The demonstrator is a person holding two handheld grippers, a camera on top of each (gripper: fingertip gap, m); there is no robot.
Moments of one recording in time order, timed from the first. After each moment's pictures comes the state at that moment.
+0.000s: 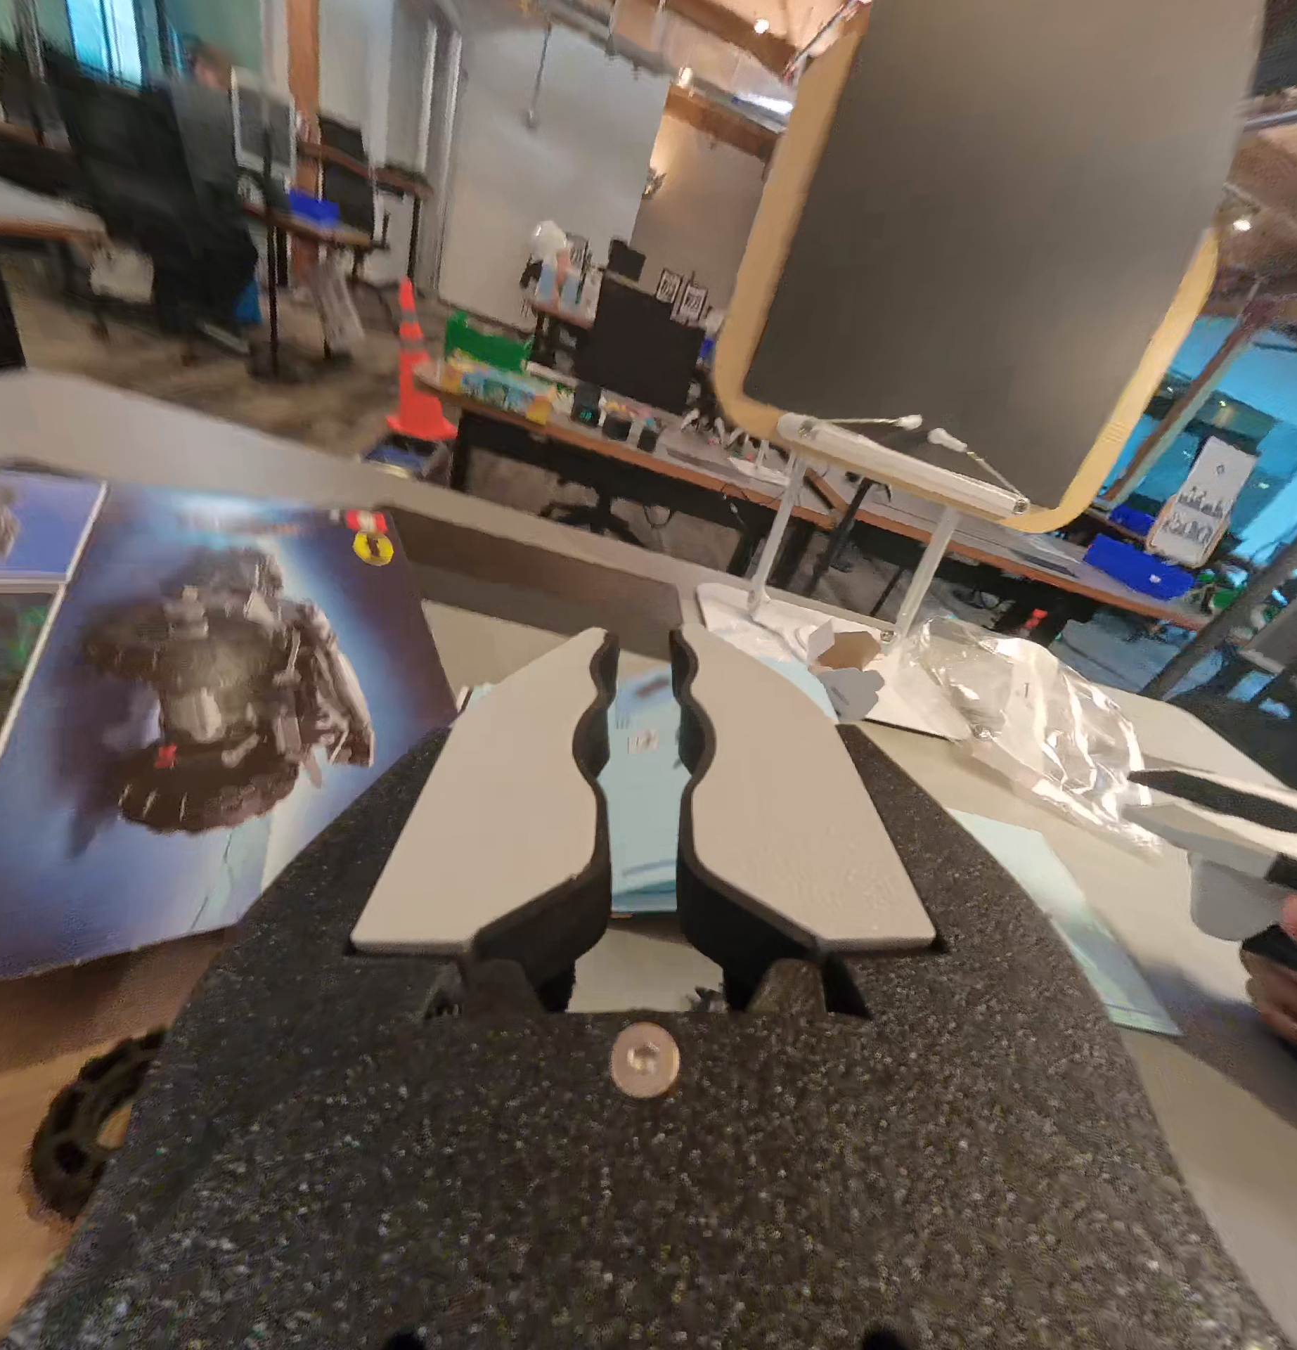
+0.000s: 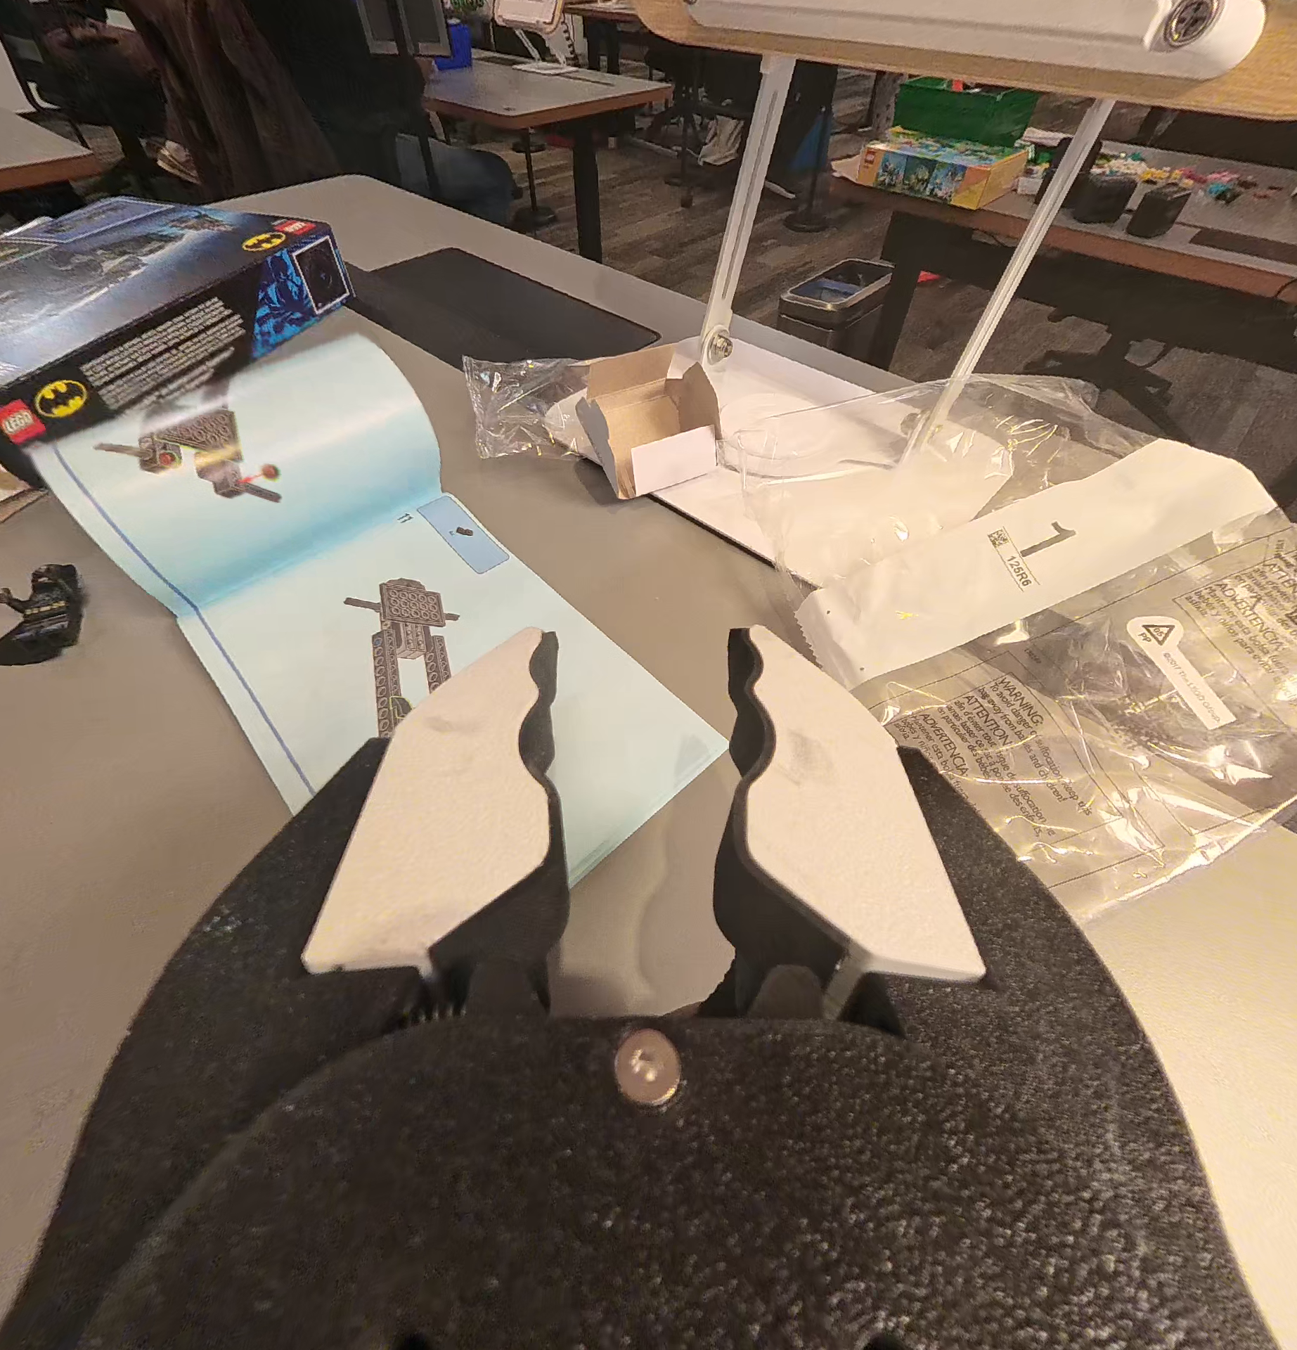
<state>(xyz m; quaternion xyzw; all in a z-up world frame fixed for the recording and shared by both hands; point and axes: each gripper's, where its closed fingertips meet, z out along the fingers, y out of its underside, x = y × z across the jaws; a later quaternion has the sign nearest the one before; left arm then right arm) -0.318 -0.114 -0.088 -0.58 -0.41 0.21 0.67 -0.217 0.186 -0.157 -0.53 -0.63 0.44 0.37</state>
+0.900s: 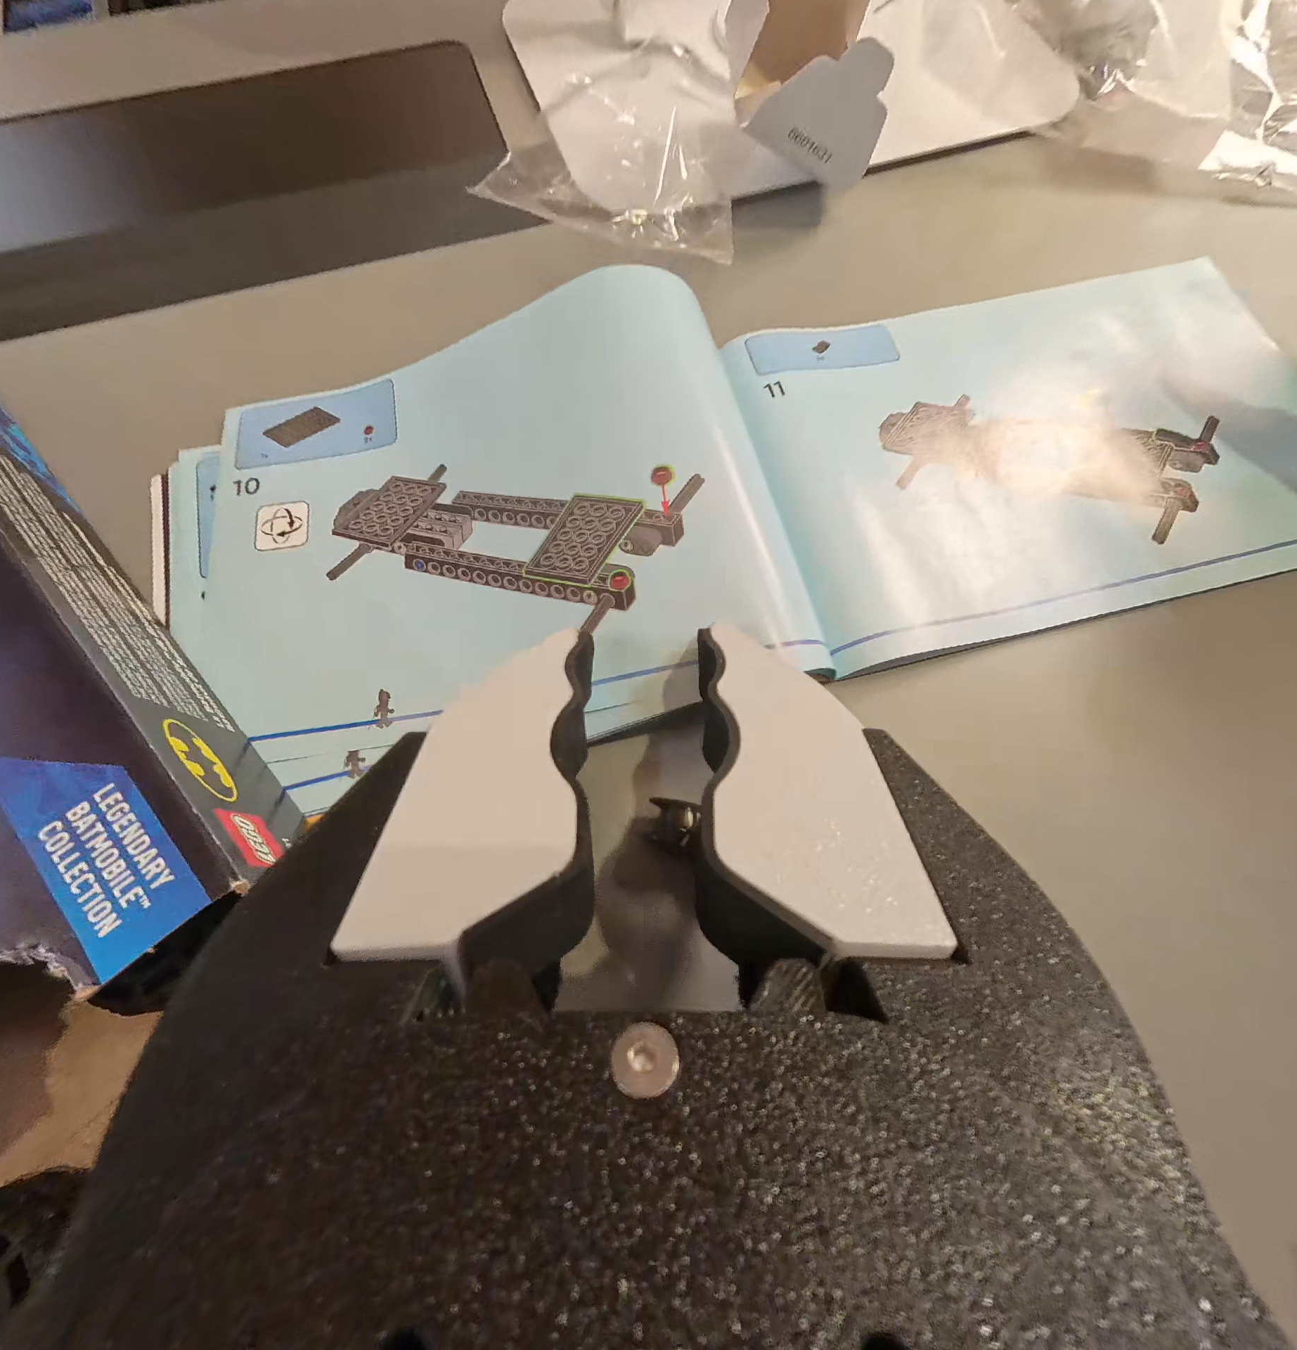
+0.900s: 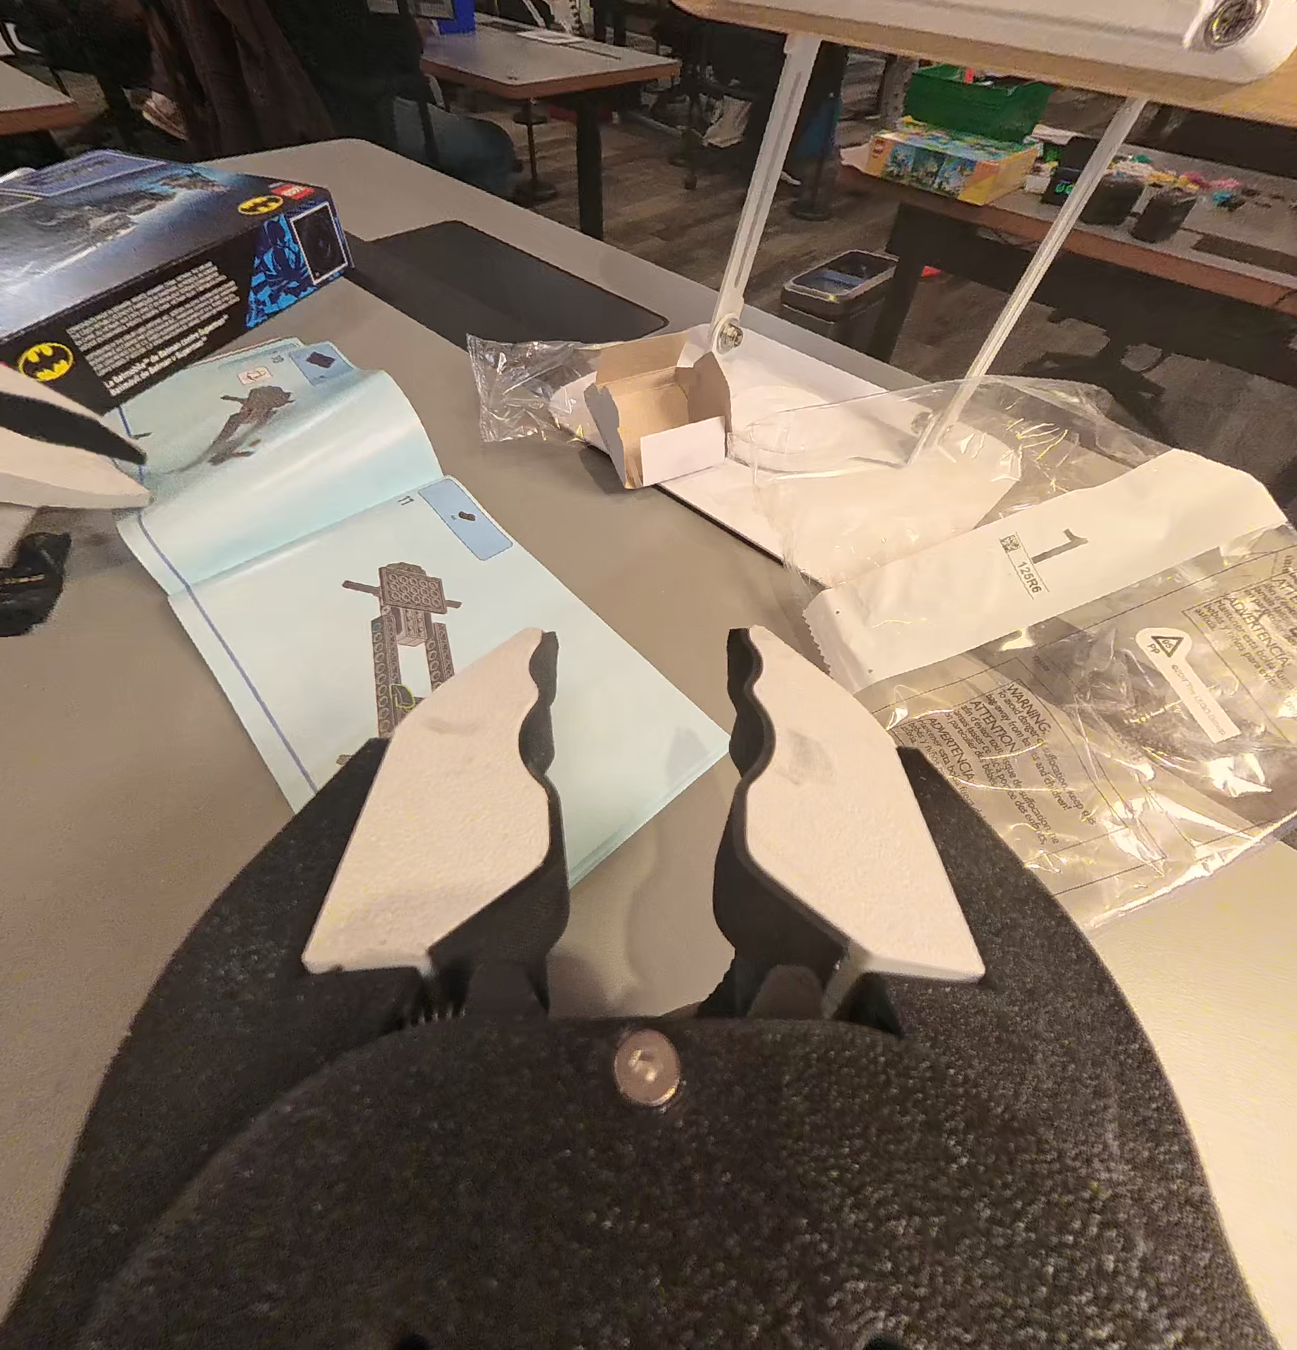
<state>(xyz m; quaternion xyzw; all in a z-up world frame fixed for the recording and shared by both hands) -0.293 -0.041 -0.205 -0.85 -0.30 0.14 0.41 -0.218 0.182 -0.160 -0.52 -0.64 0.42 0.38</state>
